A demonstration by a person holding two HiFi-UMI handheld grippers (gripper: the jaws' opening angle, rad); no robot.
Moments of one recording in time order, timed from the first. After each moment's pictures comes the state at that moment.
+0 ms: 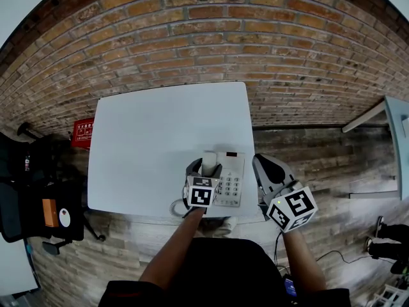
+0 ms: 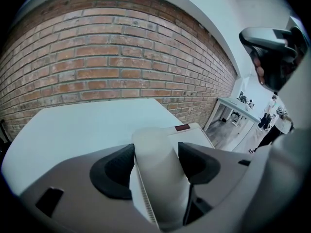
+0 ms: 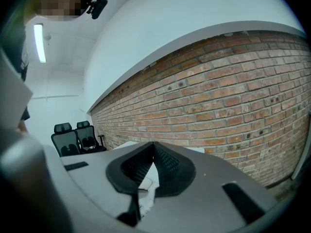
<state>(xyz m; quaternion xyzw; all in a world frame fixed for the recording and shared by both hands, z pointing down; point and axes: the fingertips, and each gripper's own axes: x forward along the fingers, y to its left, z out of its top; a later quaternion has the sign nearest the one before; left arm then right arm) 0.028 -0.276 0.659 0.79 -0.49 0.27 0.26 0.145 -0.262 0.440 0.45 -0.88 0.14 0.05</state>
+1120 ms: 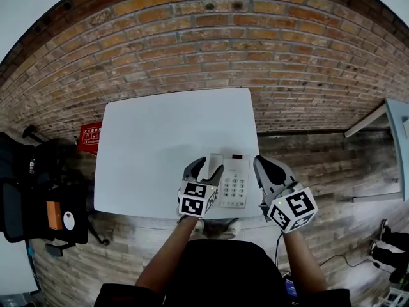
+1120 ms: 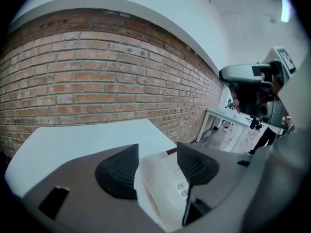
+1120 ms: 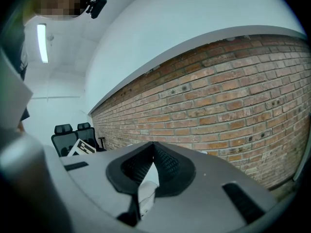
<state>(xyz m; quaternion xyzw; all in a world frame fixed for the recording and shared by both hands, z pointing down) 0.017 -0.270 0.565 0.84 -0.47 0.20 0.19 0.131 -0.253 0.426 0.45 -0.89 0.13 0.04</state>
